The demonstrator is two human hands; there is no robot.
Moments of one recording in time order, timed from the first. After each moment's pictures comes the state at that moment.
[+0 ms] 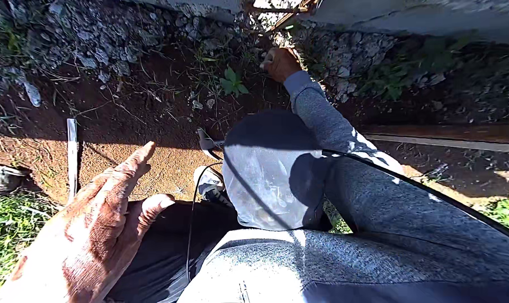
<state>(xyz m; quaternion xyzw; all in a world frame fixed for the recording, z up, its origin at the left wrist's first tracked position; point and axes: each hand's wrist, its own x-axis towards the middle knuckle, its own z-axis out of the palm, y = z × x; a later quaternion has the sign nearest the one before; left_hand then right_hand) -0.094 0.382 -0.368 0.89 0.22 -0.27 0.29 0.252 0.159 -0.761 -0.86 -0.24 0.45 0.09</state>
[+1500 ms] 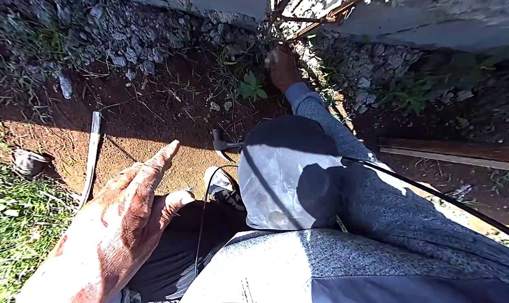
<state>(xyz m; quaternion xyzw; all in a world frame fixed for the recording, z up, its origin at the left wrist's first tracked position) -0.091 0.376 -0.359 0.90 0.22 -0.26 0.26 0.216 0.200 -0.781 -0.87 -0.28 0.36 0.16</state>
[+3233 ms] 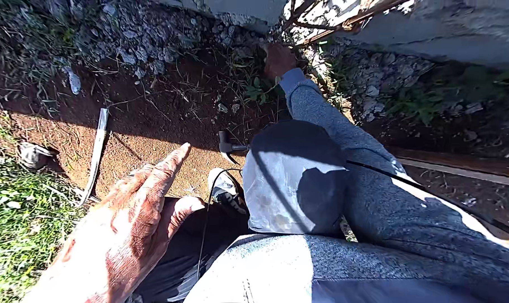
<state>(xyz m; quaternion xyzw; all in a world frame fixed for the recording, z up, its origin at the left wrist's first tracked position) -0.093 0.381 -0.356 0.91 0.21 -0.25 0.27 0.225 0.267 -0.789 -0.85 -0.31 0.42 0.02</state>
